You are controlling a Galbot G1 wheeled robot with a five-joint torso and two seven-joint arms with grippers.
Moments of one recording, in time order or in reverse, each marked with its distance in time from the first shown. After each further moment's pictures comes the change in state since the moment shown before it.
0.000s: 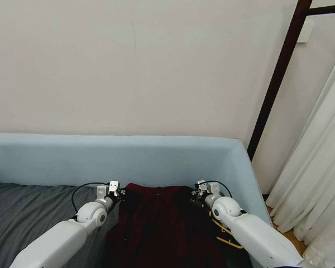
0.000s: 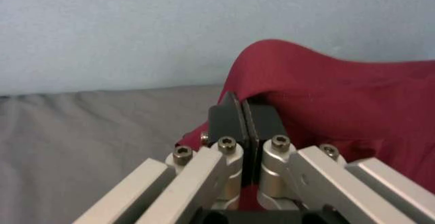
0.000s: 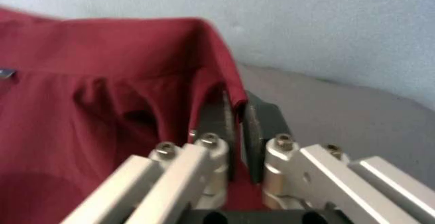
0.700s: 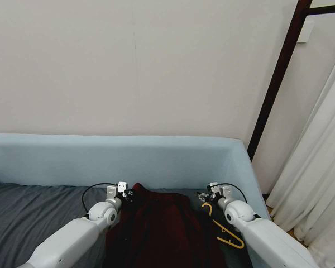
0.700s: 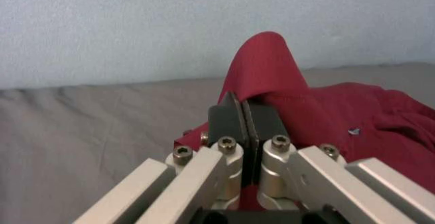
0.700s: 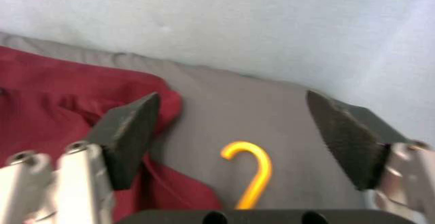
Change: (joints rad) left arm -0.012 -0.052 0.027 0.063 0.019 -0.021 0.003; right arm -0.096 -0.136 0.113 0.070 -0.066 0.036 -0.015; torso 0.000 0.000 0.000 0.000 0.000
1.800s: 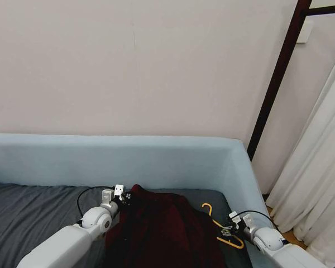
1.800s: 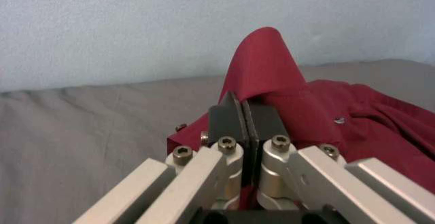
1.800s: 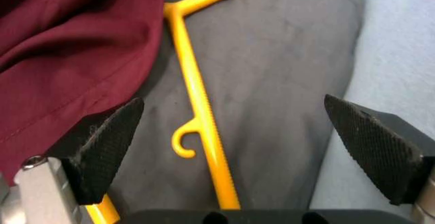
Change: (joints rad) left arm 0.071 0.079 -0.036 -0.149 0.002 0.010 -0.011; right arm -0.089 -0.054 -0.017 -0.203 -0.362 0.050 -0.329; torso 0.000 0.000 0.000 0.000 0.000
